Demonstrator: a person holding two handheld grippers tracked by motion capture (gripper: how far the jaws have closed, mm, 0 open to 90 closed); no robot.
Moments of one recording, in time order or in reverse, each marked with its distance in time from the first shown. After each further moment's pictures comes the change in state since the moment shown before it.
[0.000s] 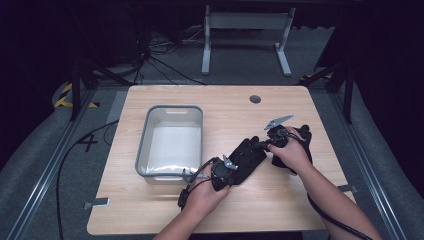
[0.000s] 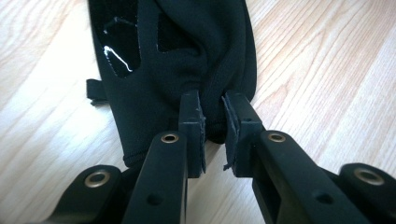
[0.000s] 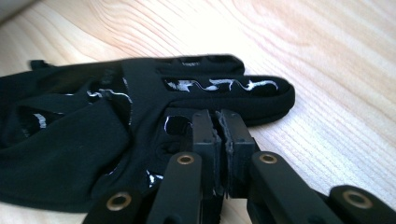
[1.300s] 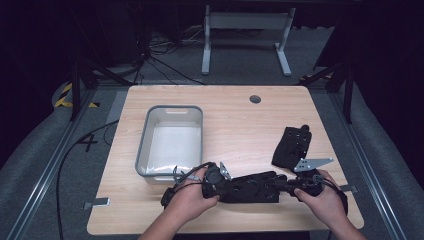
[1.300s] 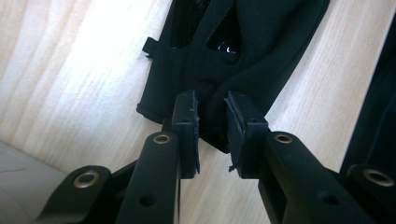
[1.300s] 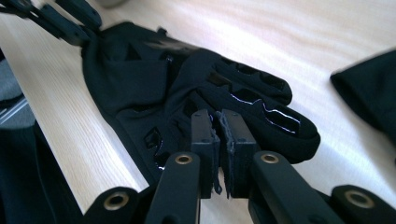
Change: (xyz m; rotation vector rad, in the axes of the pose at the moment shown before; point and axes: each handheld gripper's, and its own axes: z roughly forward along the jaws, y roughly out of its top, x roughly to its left) left arm -0.010 -0.007 -0.043 0.164 -0.100 0.187; right arm 0.095 -0.095 -0.083 -0.063 0.045 0.131
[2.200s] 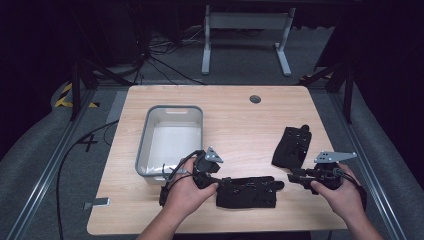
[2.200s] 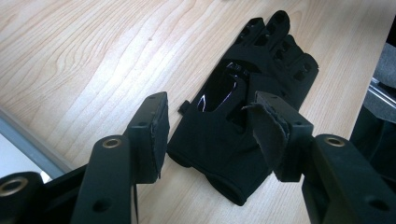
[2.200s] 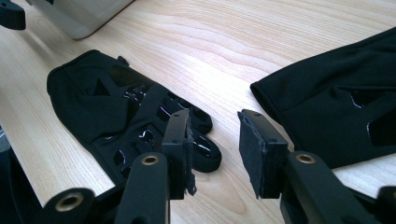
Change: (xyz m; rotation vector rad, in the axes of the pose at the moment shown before) left arm 0.013 0.000 -0.033 -0.261 0.028 -0.183; right arm -0.034 -0.004 -0.035 -0.109 -0.071 0.045
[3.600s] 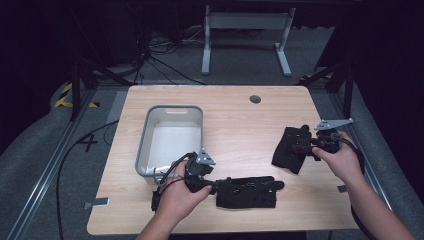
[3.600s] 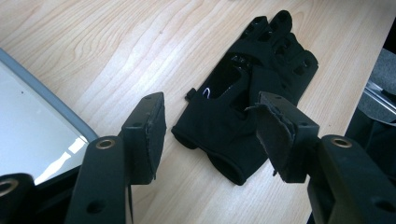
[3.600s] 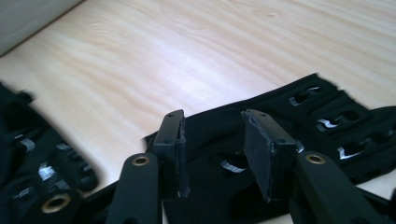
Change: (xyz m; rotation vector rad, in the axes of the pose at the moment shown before) left arm -0.001 -0.015 -0.018 -0.019 0.022 -0.029; right arm -0.083 0.060 0.020 0.038 -0.089 -0.054
